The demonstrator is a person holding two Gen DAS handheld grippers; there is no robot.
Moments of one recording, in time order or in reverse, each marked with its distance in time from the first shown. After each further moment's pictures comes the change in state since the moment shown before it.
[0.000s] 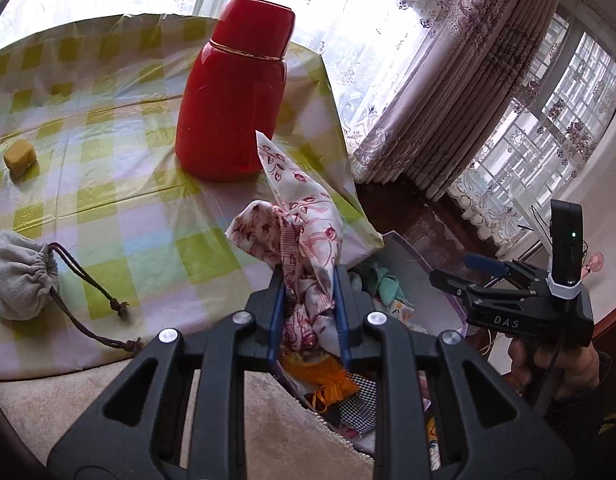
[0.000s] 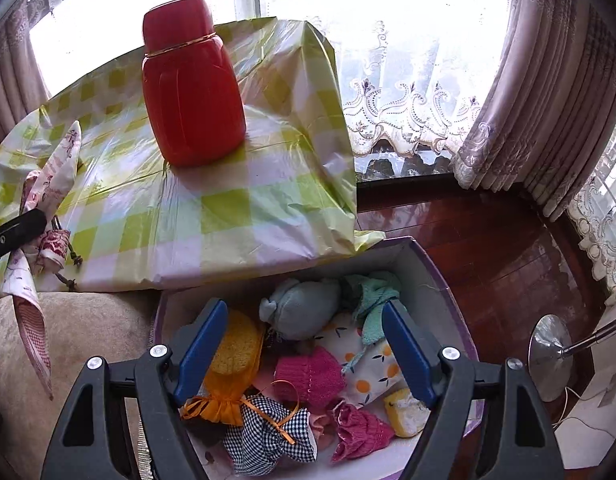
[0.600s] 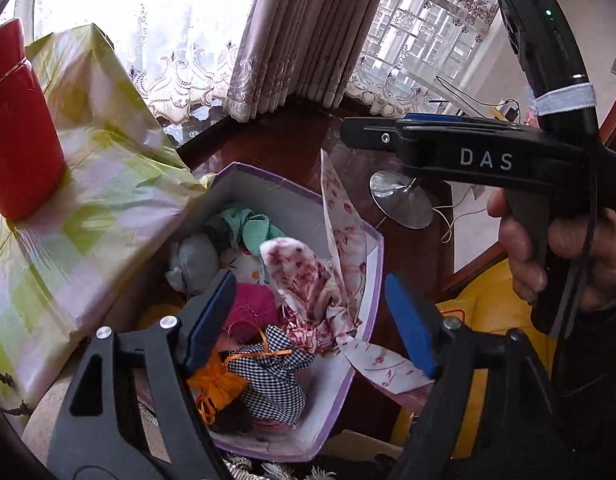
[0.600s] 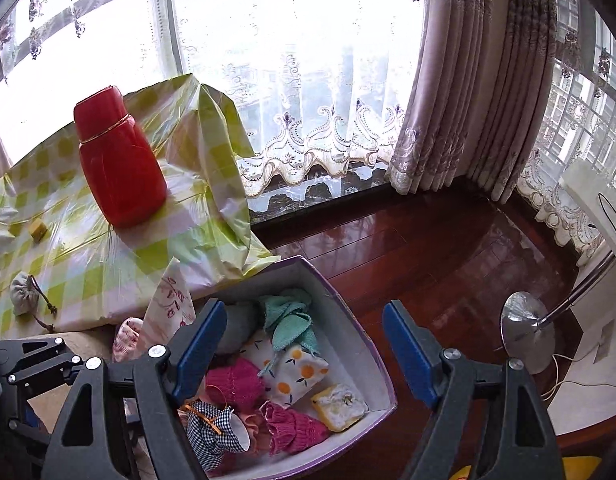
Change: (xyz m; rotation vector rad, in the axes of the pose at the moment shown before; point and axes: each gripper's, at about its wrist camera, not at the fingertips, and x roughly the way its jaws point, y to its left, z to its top) left arm 0.077 -0.147 -0.022 0.401 0.232 -0.236; right arm -0.057 -0.083 -0.013 0.181 -0.101 -0.125
